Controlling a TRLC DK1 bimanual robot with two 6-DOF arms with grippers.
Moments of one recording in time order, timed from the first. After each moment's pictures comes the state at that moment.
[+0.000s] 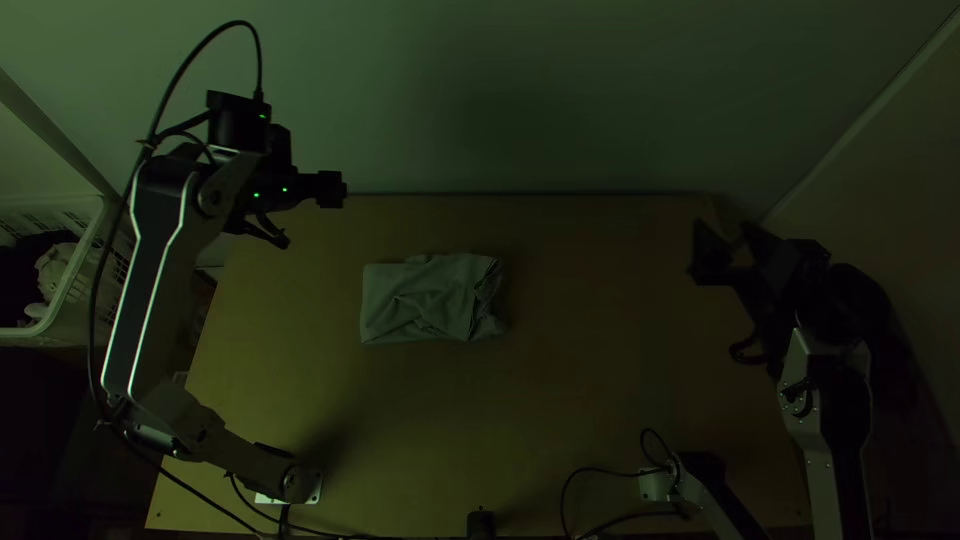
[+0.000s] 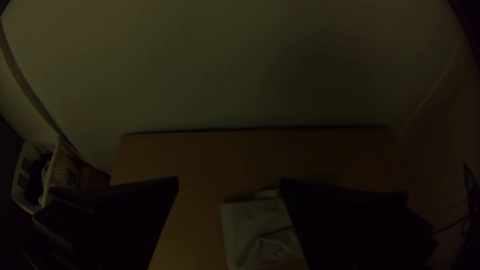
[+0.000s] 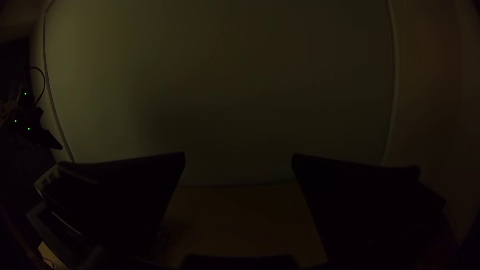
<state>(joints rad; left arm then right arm) -0.23 1.59 2.17 -1.24 -0.15 -0.17 0.04 0.81 1.08 -0.33 -0.12 0.16</state>
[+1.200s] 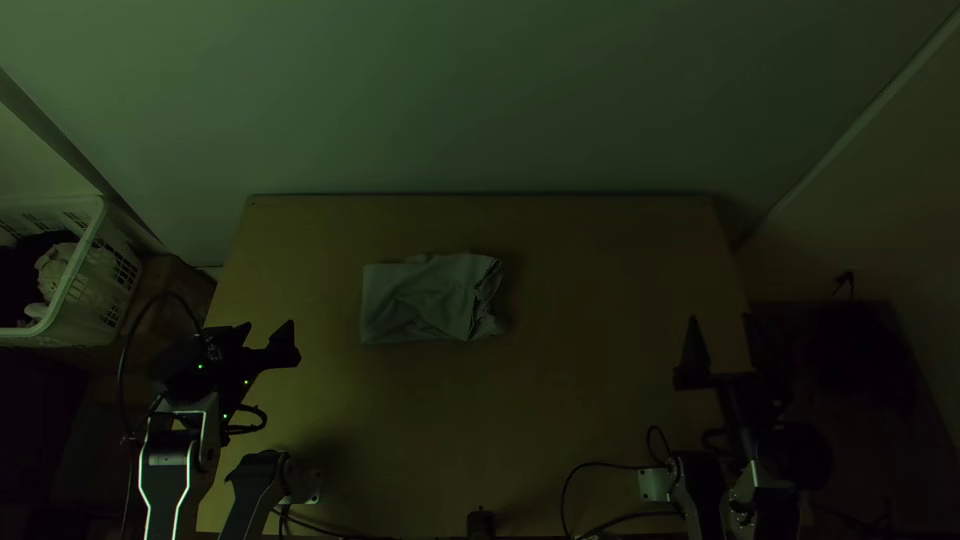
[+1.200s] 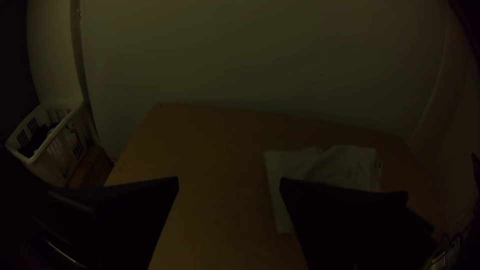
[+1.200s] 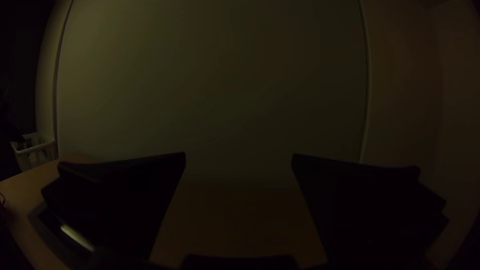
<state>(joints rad) 0.09 0.43 0.65 -0.59 0.03 -0.06 -0.02 0.07 0.45 -0.23 -0.10 -0.03</state>
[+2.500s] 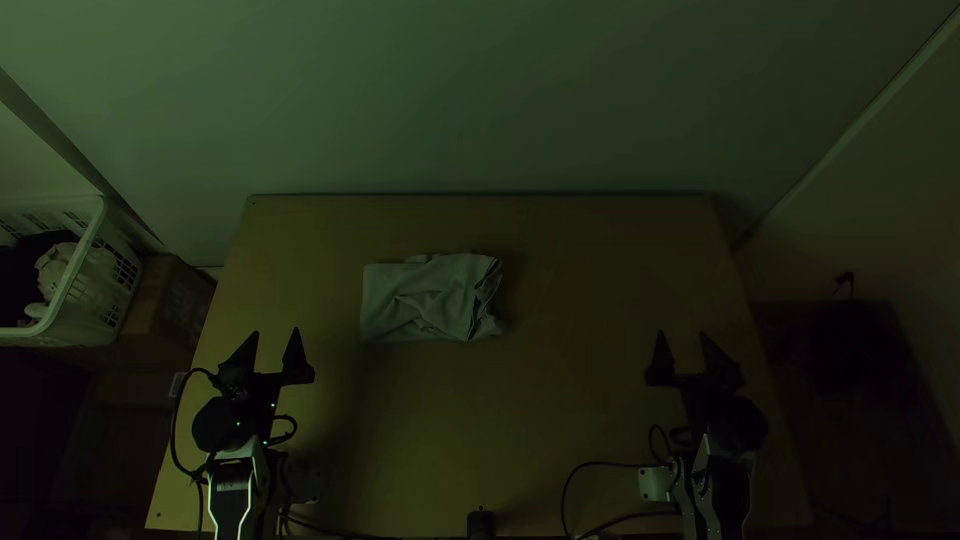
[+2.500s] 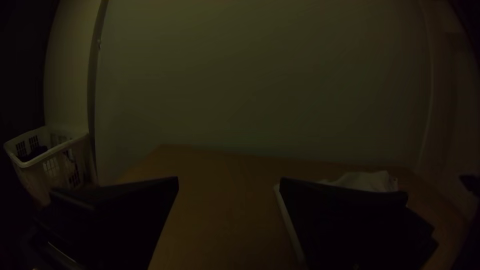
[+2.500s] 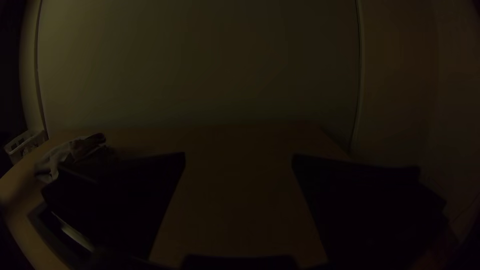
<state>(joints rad) 0.13 0.02 0.10 -0.09 0.03 -0.08 -0.08 0.00 0.07 -0.14 -0.10 0.06</state>
